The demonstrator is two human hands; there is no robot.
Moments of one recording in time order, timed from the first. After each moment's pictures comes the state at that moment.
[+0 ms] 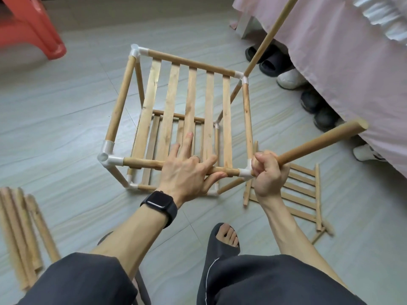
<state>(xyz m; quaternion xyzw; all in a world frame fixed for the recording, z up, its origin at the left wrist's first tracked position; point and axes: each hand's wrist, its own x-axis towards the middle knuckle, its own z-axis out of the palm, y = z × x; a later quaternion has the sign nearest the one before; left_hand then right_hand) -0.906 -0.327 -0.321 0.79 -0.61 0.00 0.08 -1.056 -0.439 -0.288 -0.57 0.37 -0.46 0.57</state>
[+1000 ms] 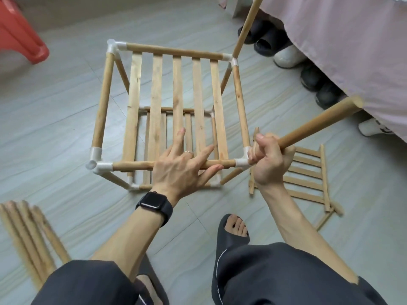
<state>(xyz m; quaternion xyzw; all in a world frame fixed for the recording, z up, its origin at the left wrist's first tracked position) -0.893 -0.322 -0.337 0.77 -0.62 0.08 0.12 -1.040 -0.435 -0.277 -0.55 0.36 -0.50 0.57</state>
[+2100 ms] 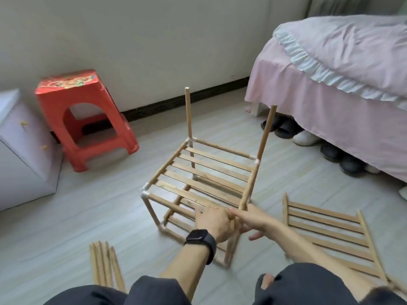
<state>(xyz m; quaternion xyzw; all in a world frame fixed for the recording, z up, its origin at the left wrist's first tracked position) -0.935 -0.278 -0.236 0.85 -0.48 -0.19 0.00 -1.034 -0.388 -0.252 -0.69 0.47 0.09 0.54</state>
